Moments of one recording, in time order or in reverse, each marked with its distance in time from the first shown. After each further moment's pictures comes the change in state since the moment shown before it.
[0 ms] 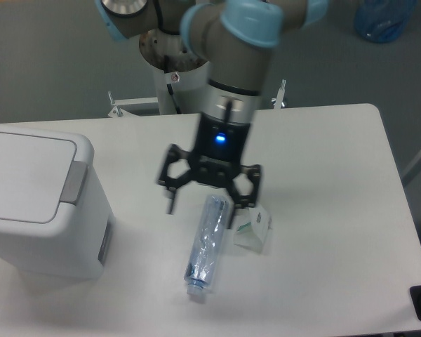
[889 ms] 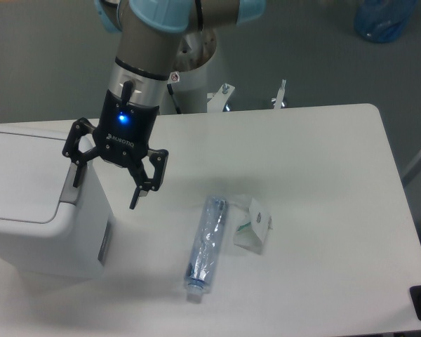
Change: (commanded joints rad) arm -0.078 0.062 -0.153 0.005 0.009 0.044
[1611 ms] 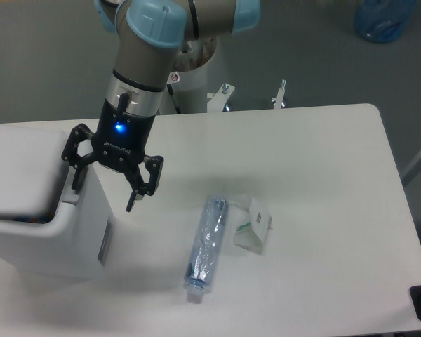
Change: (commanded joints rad) arm 0.000 -0.009 -0.009 0.000 0.000 0.003
